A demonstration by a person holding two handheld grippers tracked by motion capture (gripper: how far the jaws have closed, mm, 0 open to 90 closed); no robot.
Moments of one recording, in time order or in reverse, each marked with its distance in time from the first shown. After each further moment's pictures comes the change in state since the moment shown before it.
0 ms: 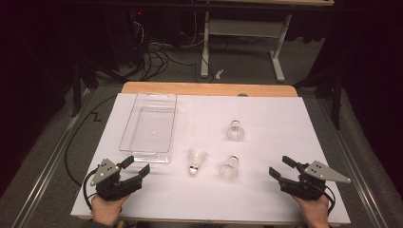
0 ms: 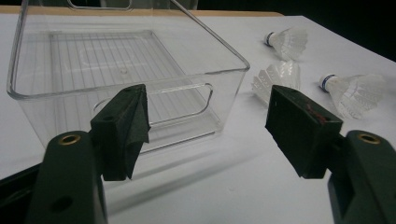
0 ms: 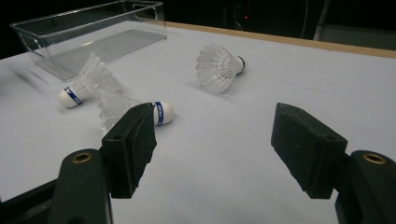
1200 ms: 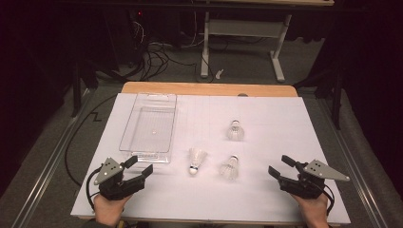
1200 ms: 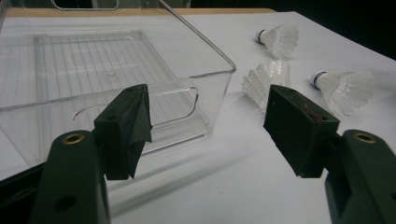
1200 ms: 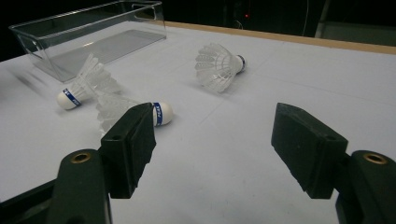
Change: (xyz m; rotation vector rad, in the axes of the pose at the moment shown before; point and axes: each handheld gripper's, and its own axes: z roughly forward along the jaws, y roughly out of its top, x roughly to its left) left arm -0.007 0.005 0.004 0.013 -0.022 0.022; right arm -0.002 0.000 0.003 0.002 0.005 0.019
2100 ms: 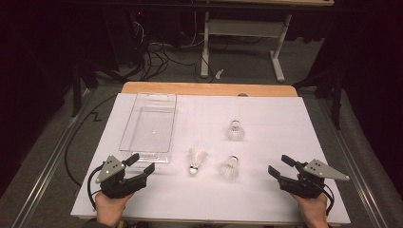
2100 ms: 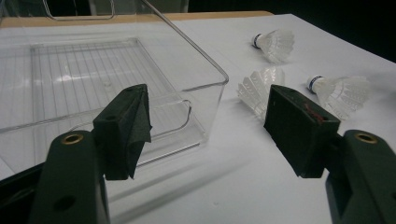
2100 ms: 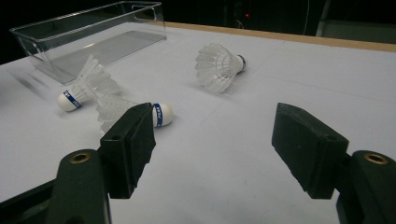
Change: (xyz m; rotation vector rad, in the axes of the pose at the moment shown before) left arm -0.004 0.008 0.002 -0.005 -0.004 0.017; right arm -0.001 0.000 0.001 -0.002 0.002 0.009
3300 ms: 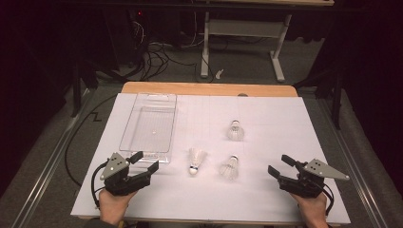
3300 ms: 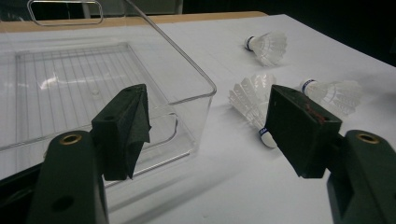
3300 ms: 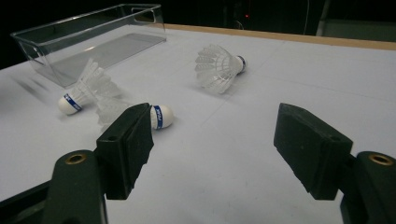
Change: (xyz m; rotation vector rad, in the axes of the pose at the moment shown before) left arm -0.007 0.009 0.008 0.003 -0.020 0.010; right arm -0.001 0.000 0.001 -0.007 0.006 0.026
